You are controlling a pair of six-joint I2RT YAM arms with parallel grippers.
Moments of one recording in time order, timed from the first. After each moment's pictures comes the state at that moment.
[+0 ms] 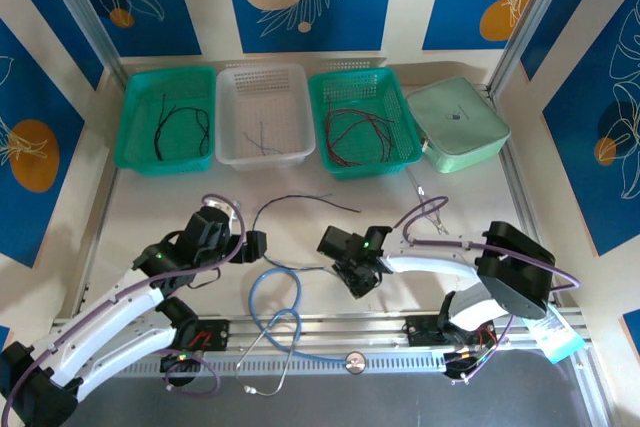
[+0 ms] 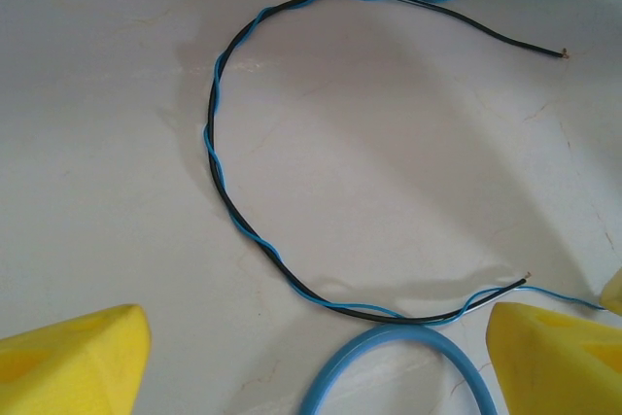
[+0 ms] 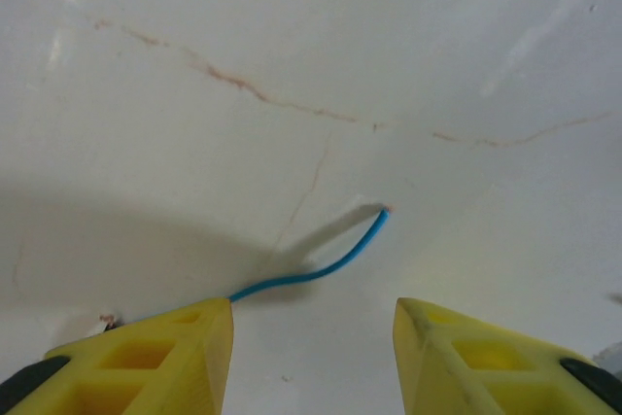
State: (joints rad) left arm -0.68 0.72 0.54 -0.64 -0.05 -0.56; right arm 1.10 1.46 0.77 -0.72 0.02 2.04
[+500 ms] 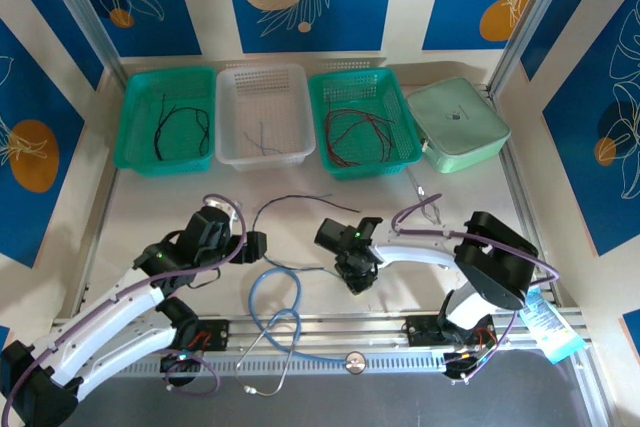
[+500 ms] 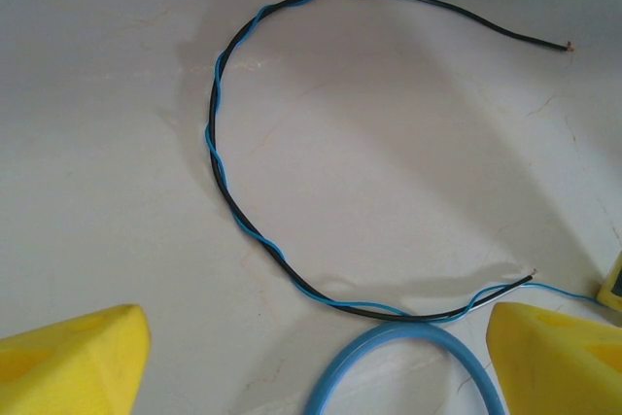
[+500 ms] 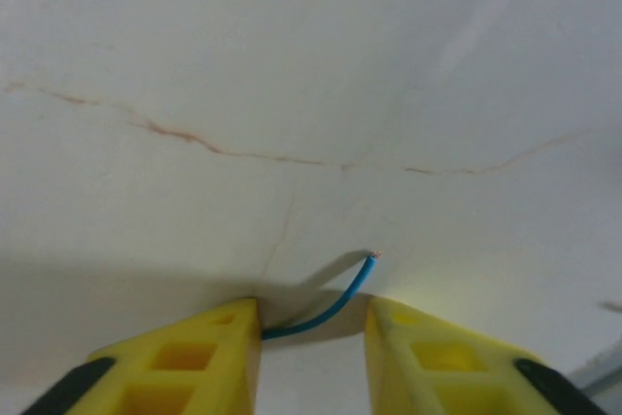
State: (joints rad) left arm -0.68 0.73 0.55 -0.65 -0.05 -0.54; right arm 1.04 1.57 0.84 -0.79 -0.06 2.05
